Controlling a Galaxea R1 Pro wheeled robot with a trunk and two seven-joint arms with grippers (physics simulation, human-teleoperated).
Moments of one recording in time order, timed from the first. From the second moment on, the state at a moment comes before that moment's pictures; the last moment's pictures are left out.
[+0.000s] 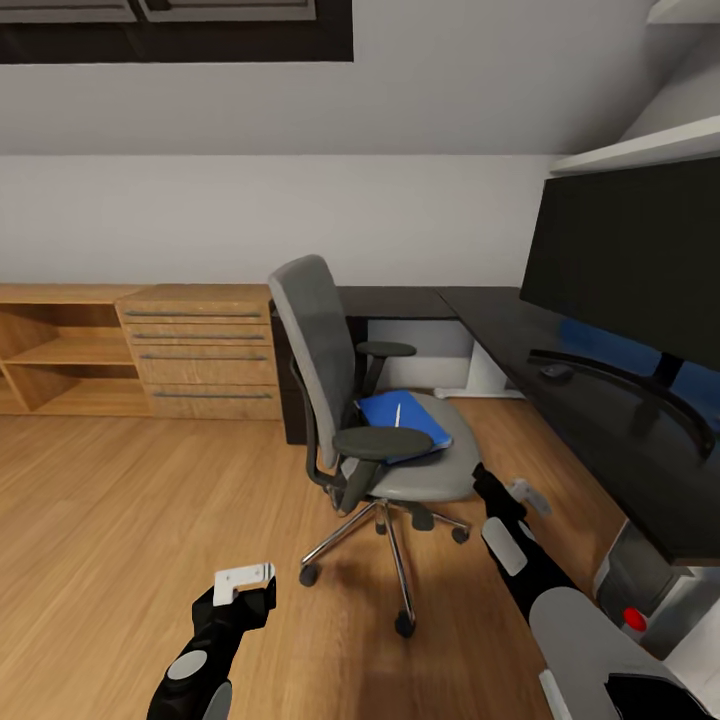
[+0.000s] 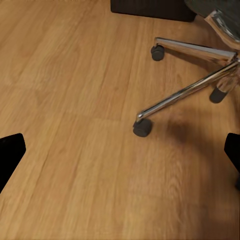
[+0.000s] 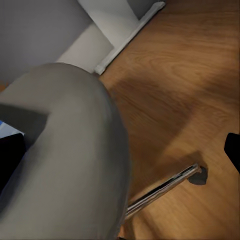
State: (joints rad) left arm -0.04 -0.02 -0.21 -1.53 0.21 0.45 0.39; right arm -0.76 0.01 -0.06 -0.51 -0.71 -0.26 -0.19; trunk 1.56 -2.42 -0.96
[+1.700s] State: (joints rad) left arm -0.04 -0.02 -0.21 -1.52 0.21 0.45 0.39; right arm -0.76 -0.06 -0.21 -0.49 -0.94 -0.03 -0.19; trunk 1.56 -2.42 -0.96
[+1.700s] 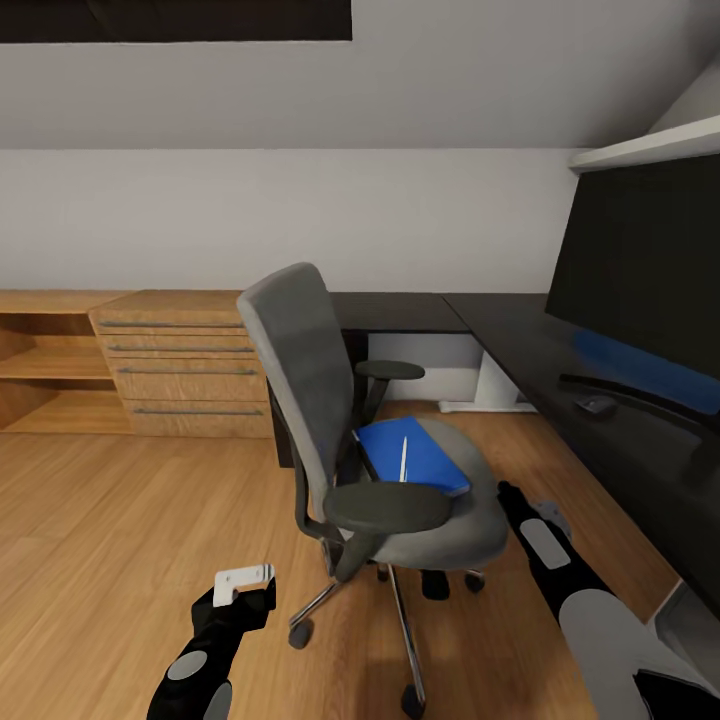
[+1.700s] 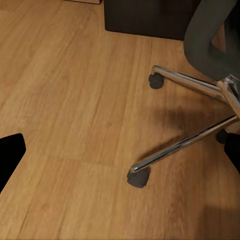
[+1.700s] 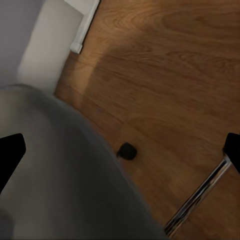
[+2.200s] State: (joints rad) left arm -0.04 -0.02 -0.21 -1.52 0.21 0.45 0.39; right arm -0.76 -0.06 -0.21 -0.50 -0.94 -0.03 -0.19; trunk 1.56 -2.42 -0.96
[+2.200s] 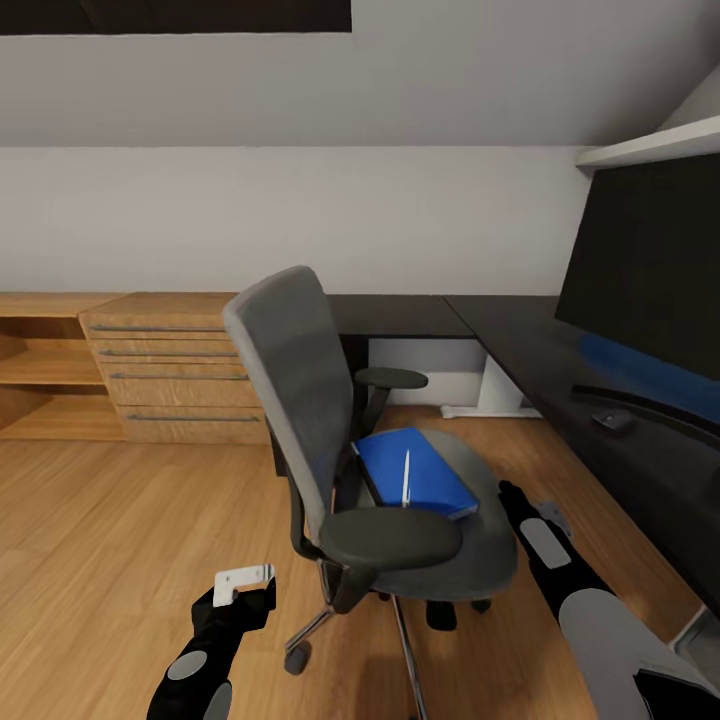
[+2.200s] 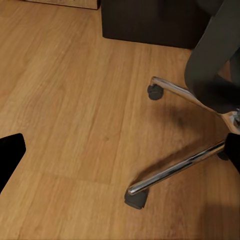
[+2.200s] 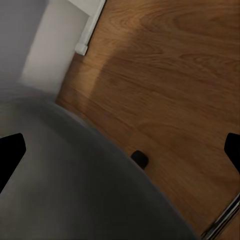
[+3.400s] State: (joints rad) left arm -0.04 -0.02 -0.21 -1.53 0.21 0.45 0.39; right arm -0.76 -0.06 -0.21 -0.49 -0.93 -0.03 -0.19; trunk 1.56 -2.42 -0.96
